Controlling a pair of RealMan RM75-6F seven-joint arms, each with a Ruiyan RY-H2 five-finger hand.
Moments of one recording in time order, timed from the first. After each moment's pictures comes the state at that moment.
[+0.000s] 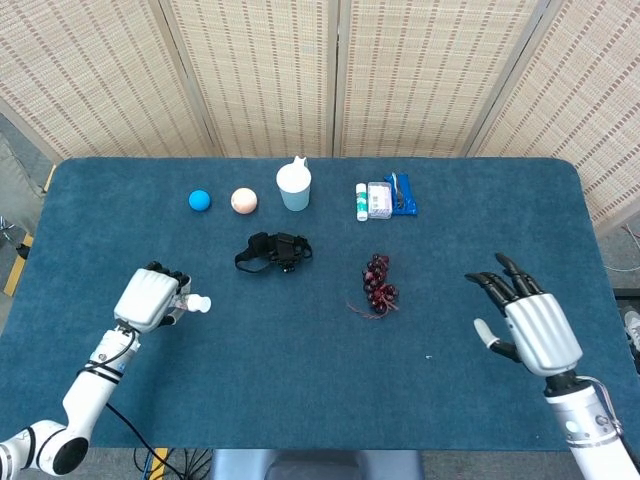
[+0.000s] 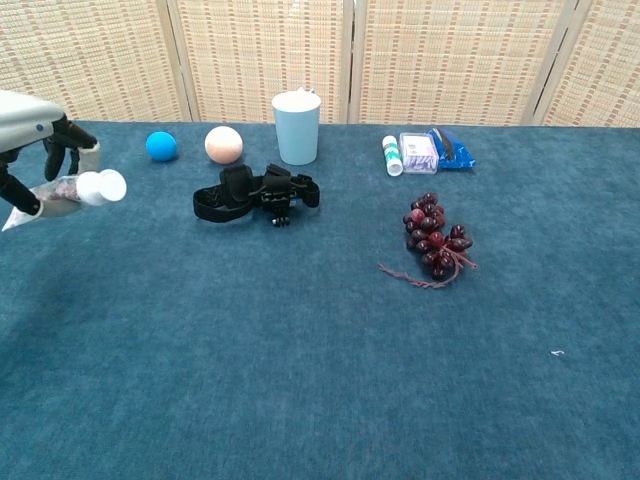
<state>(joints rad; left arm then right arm) -0.57 -1.29 -0.14 -1.61 1.30 1.08 0.41 0.22 -0.99 0.14 -2.00 -1.60 1.34 -0.19</state>
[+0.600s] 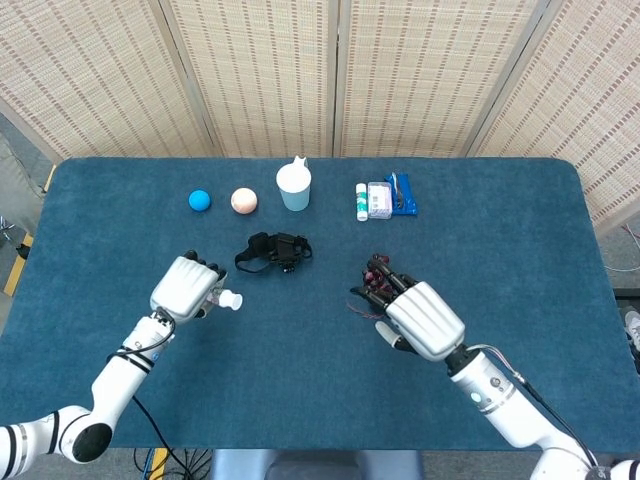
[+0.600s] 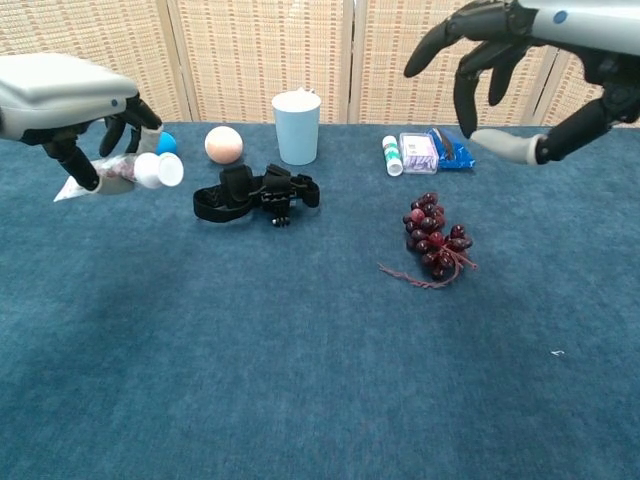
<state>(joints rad) -0.72 -1.26 -0.19 -1.79 1.08 1.01 0.72 0.51 -1.15 0.21 -2.02 -1.52 1.03 -0.37</state>
